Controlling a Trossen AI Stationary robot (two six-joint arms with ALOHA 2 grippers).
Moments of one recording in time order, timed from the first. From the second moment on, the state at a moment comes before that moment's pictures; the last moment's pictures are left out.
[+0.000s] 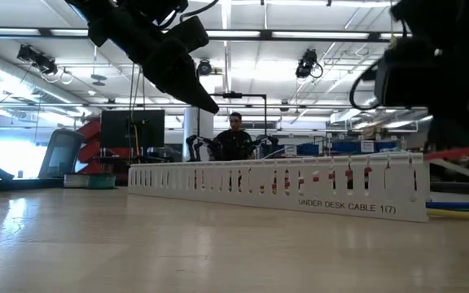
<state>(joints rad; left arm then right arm) 0.07 1.41 0.83 -0.05 -0.12 0.13 0.32 1.41 0.41 0.45 -0.51 0.96</state>
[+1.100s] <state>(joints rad) 0.07 1.42 0.79 -0.03 -0.13 0.10 0.36 1.34 0.41 0.27 -0.37 0.96</state>
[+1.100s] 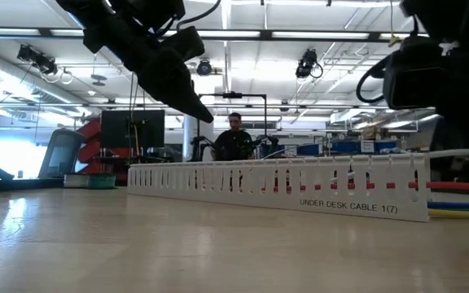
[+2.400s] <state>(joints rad) 0.08 1.41 0.79 -0.19 -0.18 0.27 0.33 1.37 0.87 -0.51 0.31 0.56</state>
